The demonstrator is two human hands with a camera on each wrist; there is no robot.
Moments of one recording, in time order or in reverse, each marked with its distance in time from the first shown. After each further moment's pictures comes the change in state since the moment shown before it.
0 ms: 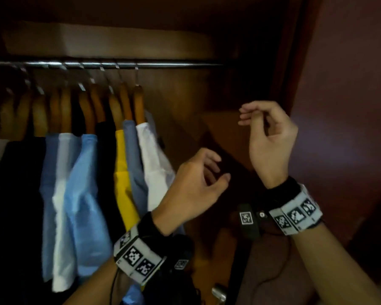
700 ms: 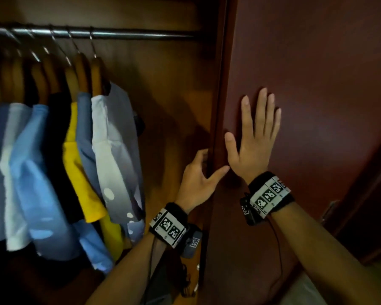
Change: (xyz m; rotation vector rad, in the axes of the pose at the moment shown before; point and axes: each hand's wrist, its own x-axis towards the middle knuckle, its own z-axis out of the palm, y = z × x) left_hand 0.006 -0.037 0.162 -0.198 0.087 -0.141; right_hand -0.039 0.098 -0.111 -0.792 -0.161 -0.341
